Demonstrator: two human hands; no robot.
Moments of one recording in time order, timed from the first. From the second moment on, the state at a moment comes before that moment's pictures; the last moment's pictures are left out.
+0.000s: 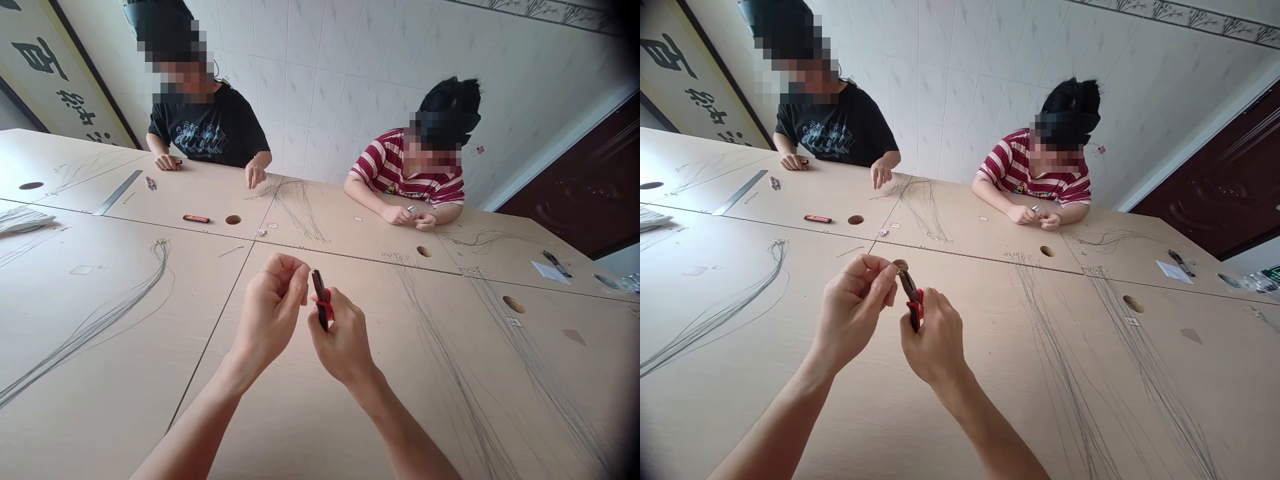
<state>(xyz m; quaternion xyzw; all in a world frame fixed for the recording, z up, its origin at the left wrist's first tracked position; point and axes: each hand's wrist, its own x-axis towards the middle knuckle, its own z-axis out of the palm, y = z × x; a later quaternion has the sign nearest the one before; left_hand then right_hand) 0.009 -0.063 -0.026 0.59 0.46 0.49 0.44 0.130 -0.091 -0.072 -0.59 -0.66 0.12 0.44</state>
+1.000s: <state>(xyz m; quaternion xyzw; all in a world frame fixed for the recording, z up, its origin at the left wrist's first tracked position) 0.010 -0.064 -0.028 0.60 0.46 0.49 0.43 0.130 -0.088 -0.077 -0.60 -0.67 0.03 0.43</state>
